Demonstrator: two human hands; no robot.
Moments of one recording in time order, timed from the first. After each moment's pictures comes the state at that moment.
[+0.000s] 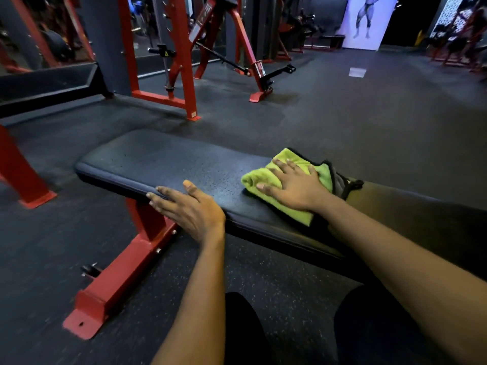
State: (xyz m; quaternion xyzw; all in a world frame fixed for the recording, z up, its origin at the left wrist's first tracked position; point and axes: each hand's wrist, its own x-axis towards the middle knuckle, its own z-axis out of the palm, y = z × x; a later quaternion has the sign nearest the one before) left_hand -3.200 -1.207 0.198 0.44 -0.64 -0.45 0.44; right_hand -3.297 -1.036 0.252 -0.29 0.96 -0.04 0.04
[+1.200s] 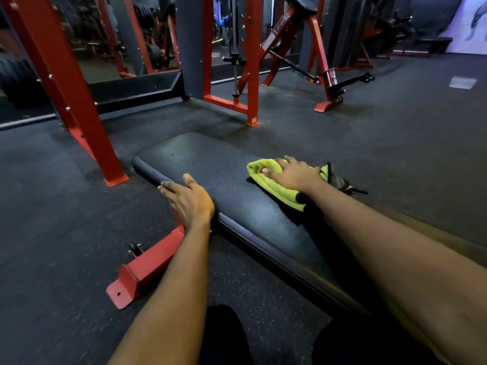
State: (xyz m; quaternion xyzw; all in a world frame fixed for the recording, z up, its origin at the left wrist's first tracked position) left_hand -3.219 -1.281 0.202 0.53 -0.61 -0.43 0.40; right_hand -3.382 -1.127 0.260 -0.35 0.93 -0.06 0.07
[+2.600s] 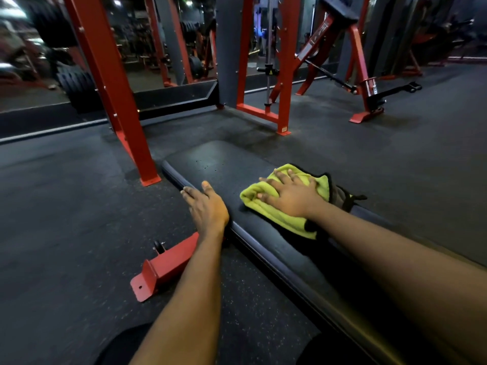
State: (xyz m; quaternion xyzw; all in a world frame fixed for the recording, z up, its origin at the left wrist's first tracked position) left_hand -3.212 -1.270 0.211 0.54 -0.64 -0.40 0.37; right_hand -3.357 -1.146 0.248 -0.50 0.87 -0.04 0.04
